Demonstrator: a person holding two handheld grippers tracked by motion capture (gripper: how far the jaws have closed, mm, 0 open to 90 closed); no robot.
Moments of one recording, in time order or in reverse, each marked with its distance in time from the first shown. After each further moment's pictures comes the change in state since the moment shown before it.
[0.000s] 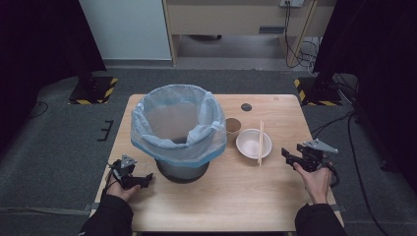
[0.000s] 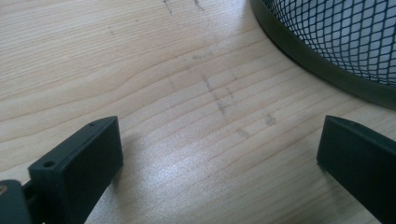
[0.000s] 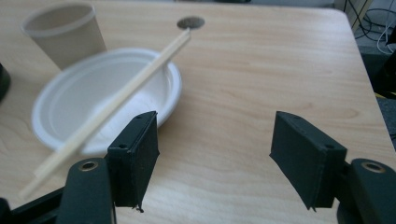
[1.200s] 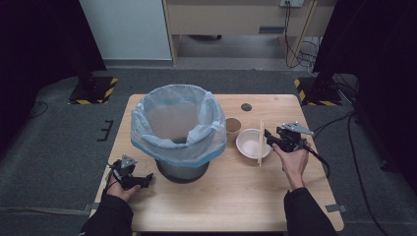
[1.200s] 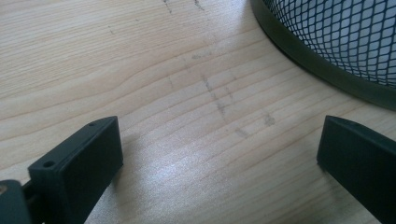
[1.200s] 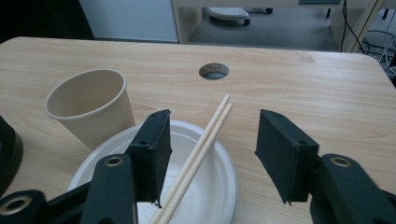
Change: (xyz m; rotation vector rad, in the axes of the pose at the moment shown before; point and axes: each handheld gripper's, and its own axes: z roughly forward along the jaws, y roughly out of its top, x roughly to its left) left arm 0.000 0.000 0.000 0.001 0.002 -0.001; right arm 0.047 0.043 0.050 -0.064 -0.019 0.015
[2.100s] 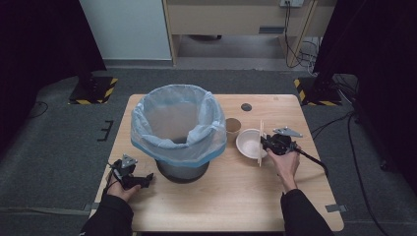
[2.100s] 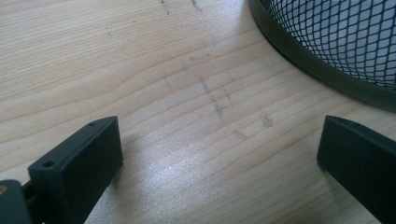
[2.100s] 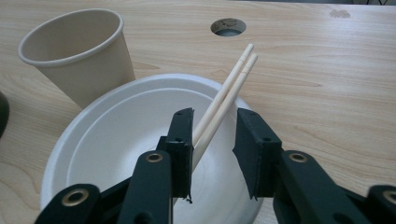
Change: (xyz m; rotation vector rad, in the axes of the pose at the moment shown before) left arm -0.001 0.001 0.001 0.001 -0.004 0.003; right arm 0.007 -0.026 0.024 0.112 0.027 -0.016
